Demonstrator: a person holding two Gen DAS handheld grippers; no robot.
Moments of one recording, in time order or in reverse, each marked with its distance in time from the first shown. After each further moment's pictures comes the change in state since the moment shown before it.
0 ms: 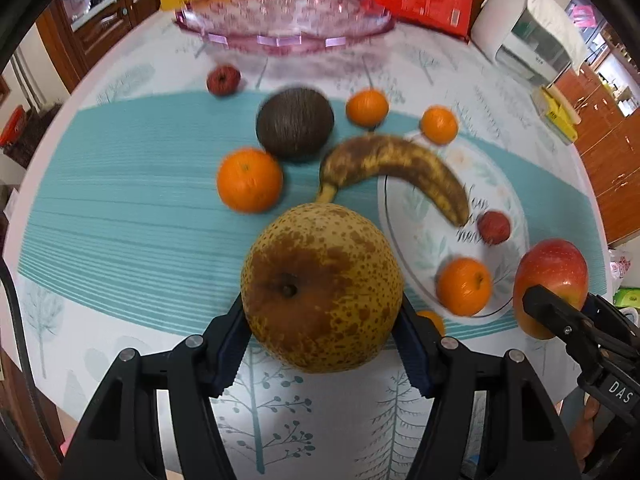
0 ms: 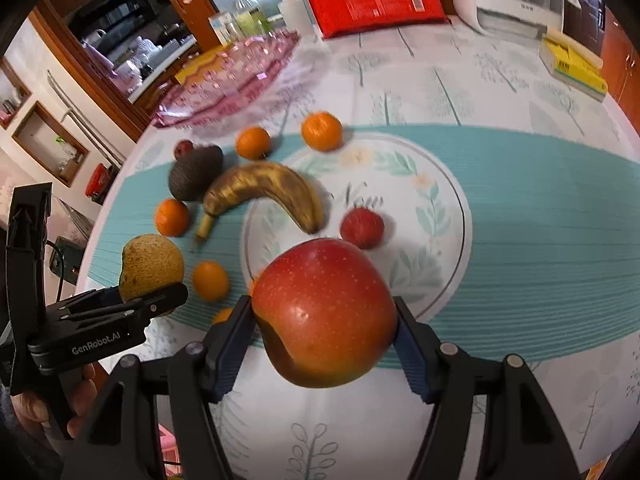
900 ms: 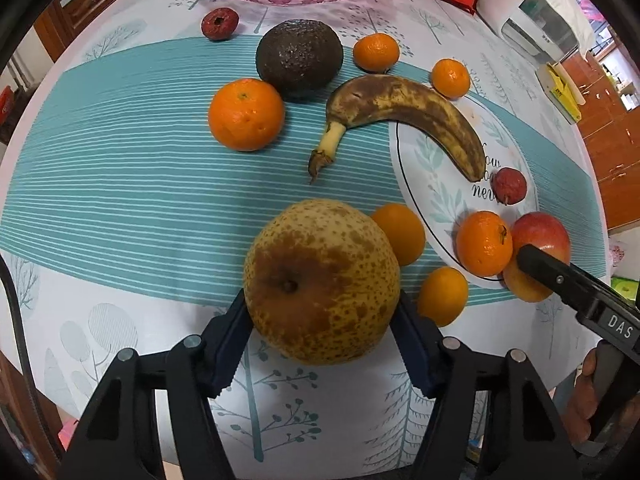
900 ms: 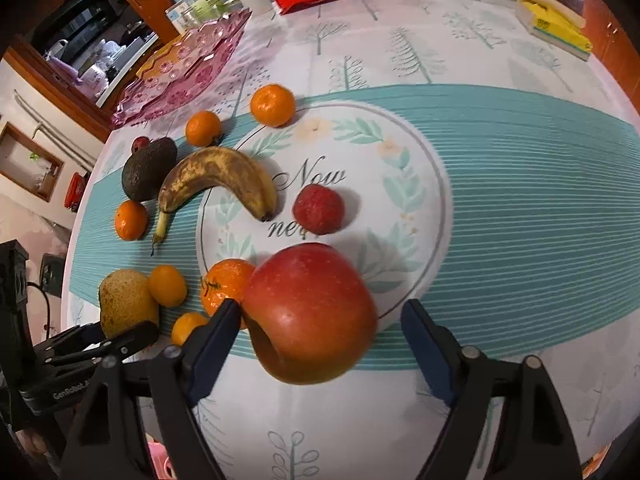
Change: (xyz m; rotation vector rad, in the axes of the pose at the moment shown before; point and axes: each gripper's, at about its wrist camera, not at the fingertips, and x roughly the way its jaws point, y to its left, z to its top) left arm 0.031 0.019 -0.026 -0.008 0.129 -0.028; right arm 0.037 -0.025 -0.004 0.107 0.124 -0.041
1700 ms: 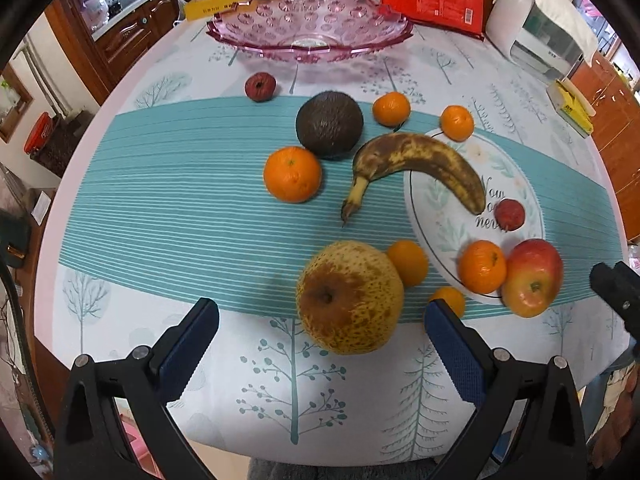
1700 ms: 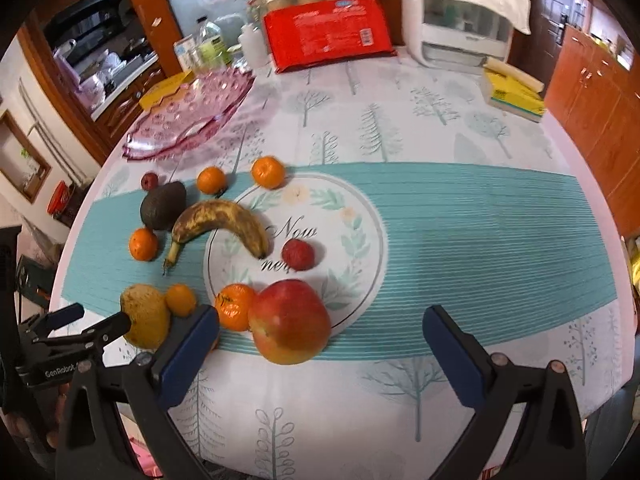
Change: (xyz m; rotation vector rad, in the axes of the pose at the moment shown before) left arm -0.051 -0.008 0.001 0.016 -0.115 0.144; right arm -0.076 0.015 -0.007 -0.069 -0.156 -0.142
